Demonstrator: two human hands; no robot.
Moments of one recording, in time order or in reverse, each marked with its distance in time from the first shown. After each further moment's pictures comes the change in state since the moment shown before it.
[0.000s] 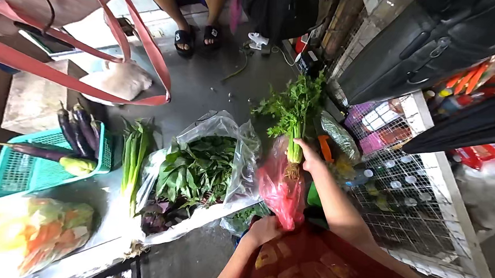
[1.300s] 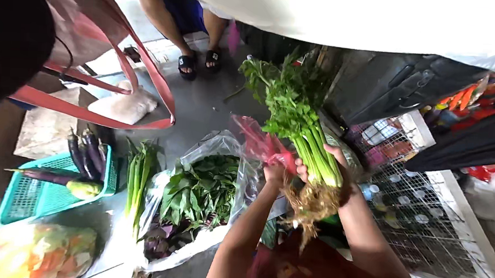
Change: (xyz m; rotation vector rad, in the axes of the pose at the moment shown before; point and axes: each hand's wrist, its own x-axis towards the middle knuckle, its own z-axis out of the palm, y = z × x) left_hand 0.104 0.101 -0.149 0.383 0.326 -0.308; right_hand -0.093 -0.065 -0.009 0.560 -0.723 0.044
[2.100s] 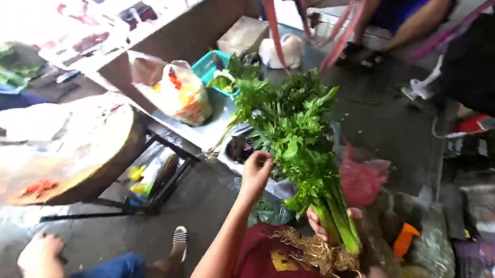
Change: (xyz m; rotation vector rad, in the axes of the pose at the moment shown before) left_hand -0.235 -0.153 0.058 -1.214 1.238 -0.257; right_hand 0.019 0.111 -0.025 -0.140 -0.675 0.916
